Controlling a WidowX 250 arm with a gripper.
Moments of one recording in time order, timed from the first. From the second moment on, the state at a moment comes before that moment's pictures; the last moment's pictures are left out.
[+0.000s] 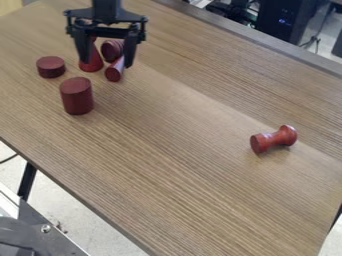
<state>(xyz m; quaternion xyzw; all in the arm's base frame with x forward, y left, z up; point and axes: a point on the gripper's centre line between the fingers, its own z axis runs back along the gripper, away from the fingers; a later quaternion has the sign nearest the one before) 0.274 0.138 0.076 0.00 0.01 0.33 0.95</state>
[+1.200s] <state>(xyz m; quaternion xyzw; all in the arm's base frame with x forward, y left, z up) 0.229 0.148 0.056 -0.09 0.07 0.43 0.90</state>
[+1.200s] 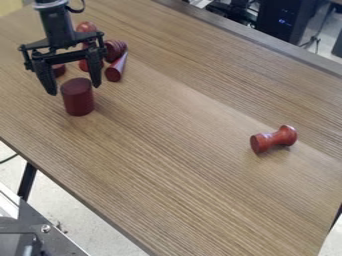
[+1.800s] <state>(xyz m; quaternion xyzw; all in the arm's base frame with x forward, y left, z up) 0.243 0.141 0.050 -0.05 0.07 0.39 0.92</state>
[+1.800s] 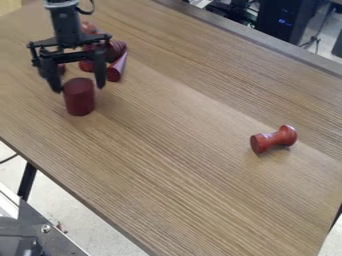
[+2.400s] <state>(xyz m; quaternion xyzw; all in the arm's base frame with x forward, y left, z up) 0.237 0.129 0.034 -0.09 0.08 0.40 0.91</state>
